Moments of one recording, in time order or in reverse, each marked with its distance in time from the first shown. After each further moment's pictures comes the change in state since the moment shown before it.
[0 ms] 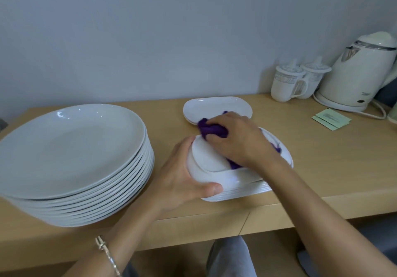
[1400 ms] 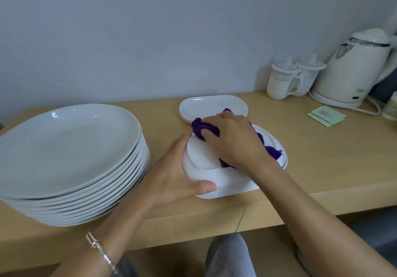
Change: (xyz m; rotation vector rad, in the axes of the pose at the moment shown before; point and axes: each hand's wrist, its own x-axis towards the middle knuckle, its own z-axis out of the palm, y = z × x) left_hand 0.004 -0.001 -0.006 0.108 -0.035 0.042; right_hand -0.005 -0.002 0.006 -0.011 0.046 -0.021
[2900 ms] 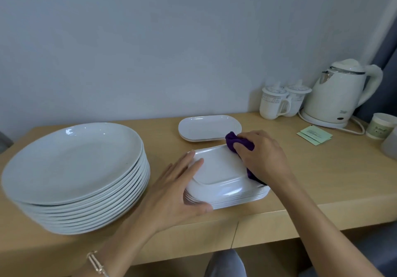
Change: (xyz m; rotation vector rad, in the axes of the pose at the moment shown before) left_hand -0.016 0.001 0.006 0.494 -0.016 0.178; right_hand -0.025 0.048 -0.033 0.121 0.150 0.226
